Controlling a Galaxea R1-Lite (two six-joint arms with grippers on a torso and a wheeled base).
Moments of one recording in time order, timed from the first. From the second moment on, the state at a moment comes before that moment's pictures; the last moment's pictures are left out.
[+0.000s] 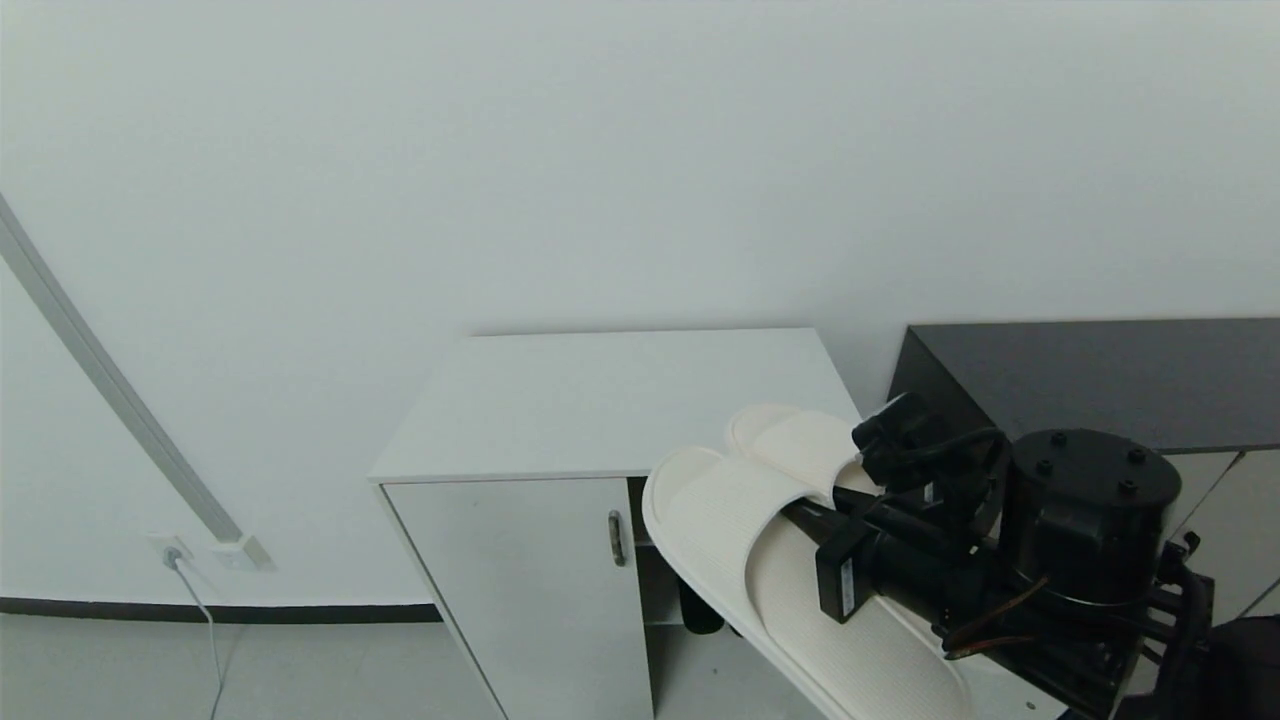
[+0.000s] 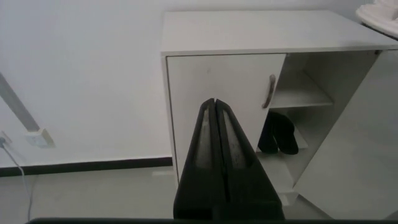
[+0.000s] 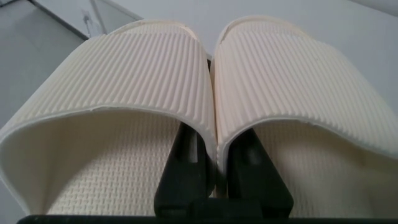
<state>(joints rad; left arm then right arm) 0.00 0.00 0.00 0.00 -0.02 0.00 0.80 1.72 -0.56 -1.01 -0.13 -0.04</state>
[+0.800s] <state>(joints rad) 0.00 0.00 0.00 0.00 -0.01 0.00 0.81 1.72 -0.55 -1.01 -0.13 -0.04</state>
